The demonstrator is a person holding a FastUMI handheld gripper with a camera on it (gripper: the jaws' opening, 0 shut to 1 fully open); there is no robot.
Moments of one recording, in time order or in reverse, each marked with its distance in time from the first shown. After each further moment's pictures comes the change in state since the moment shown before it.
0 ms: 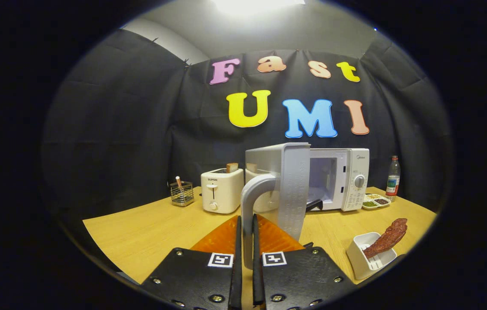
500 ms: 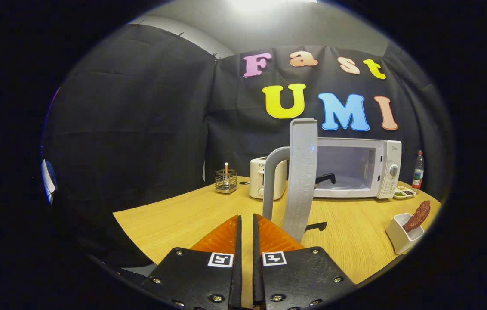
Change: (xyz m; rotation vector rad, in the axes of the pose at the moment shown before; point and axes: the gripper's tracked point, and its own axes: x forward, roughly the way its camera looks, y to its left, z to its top) arm -0.041 0.098 -0.019 -0.014 0.029 0.208
